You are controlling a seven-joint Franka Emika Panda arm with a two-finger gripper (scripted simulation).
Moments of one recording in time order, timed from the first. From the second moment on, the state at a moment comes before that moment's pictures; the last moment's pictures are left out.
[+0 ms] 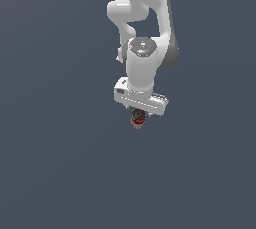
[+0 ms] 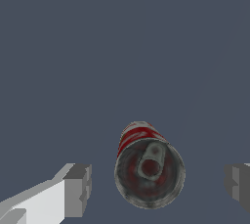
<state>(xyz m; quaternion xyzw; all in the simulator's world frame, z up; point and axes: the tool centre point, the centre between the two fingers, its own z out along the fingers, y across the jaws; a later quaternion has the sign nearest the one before) -0.005 0.043 0.153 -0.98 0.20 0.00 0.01</state>
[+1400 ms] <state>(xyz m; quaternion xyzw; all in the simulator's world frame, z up) -0.027 0.051 0.125 -0.93 0.37 0.00 0.00</state>
